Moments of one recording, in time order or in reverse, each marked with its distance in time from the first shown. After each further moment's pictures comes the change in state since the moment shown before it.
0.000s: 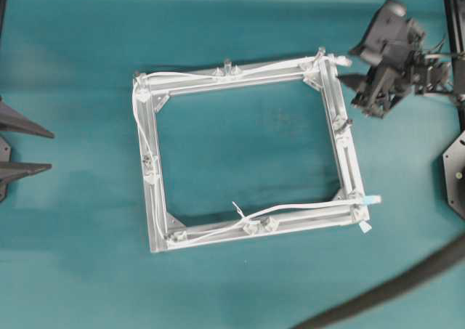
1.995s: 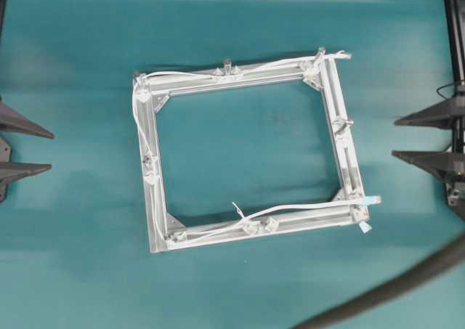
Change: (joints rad) left arm 0.000 0.000 0.000 0.000 0.000 0.000; right arm 0.410 -0.900 0.453 0.049 -0.100 0.140
